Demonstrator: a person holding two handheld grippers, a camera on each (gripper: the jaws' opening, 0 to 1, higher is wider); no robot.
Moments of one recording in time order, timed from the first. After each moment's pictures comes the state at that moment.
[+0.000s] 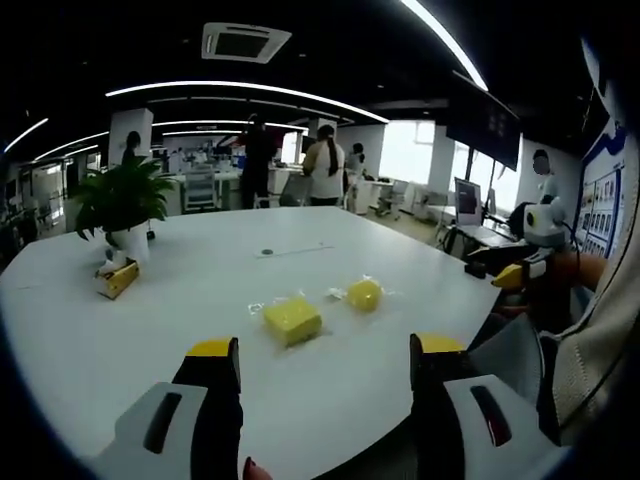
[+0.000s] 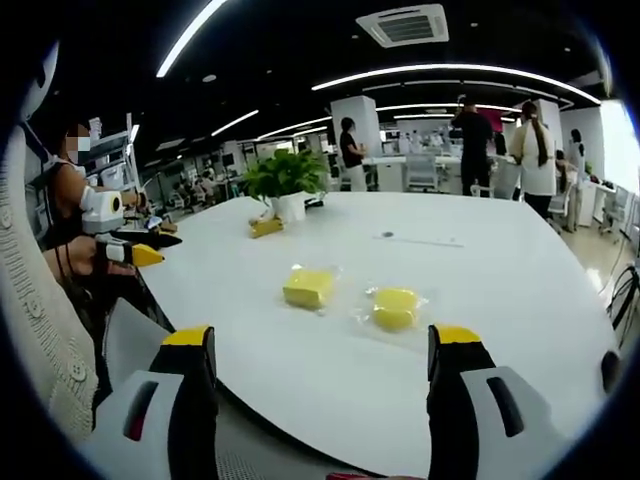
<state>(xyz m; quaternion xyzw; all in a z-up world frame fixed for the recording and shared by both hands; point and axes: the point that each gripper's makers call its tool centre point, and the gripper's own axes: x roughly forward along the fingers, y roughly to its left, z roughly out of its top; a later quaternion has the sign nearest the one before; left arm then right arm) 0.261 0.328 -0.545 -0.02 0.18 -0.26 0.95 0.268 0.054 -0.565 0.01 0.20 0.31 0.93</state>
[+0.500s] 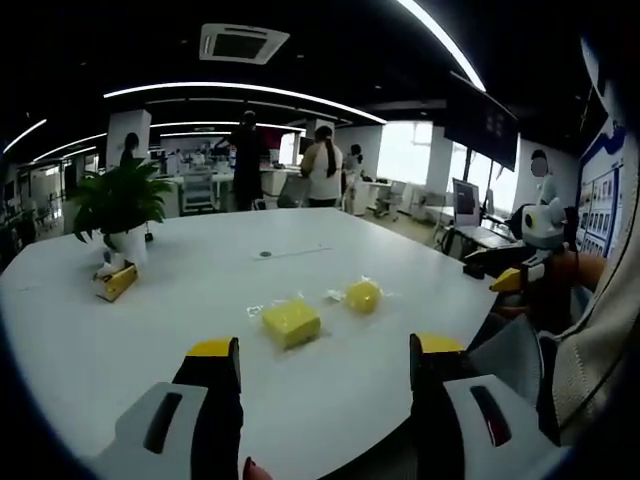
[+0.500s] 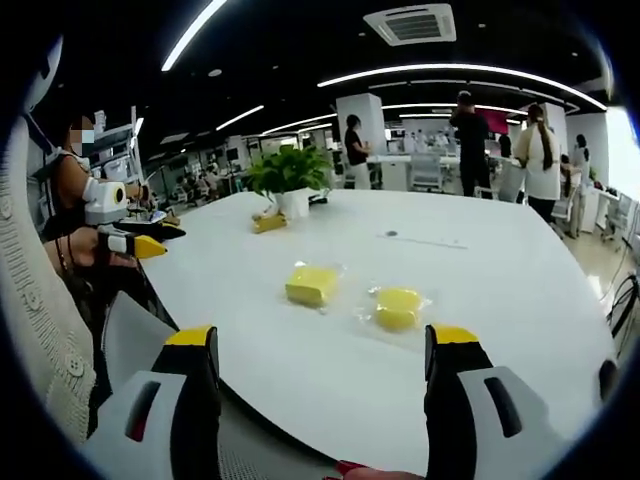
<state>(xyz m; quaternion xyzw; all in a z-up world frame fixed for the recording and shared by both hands) 0.263 0.327 -0.543 -0.02 0.18 -0.27 0.95 0.269 0.055 -0.568 -0.01 0.20 0.32 0.93</state>
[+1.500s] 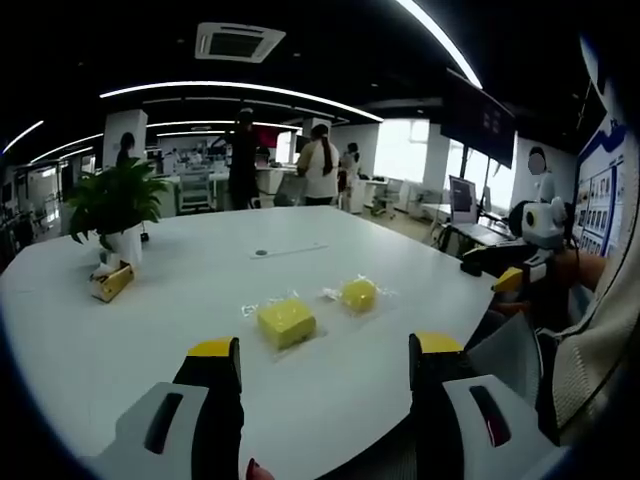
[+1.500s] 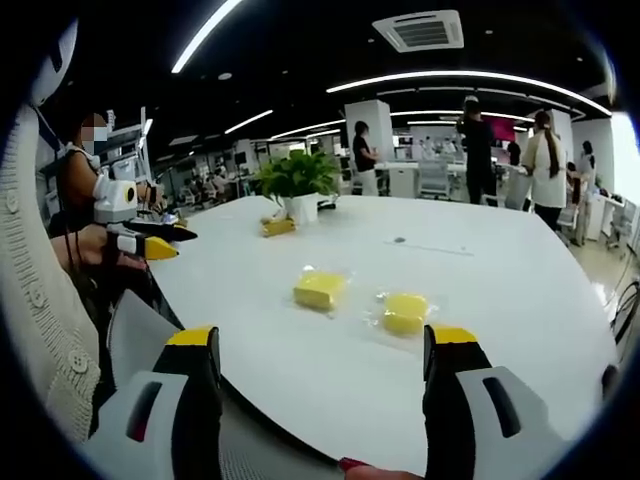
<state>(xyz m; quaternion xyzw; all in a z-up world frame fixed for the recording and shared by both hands) 0.262 0.320 -0.545 -0.02 0.18 -0.28 0.94 0.260 0.065 -0.564 -0.01 0.19 0.34 0.92</state>
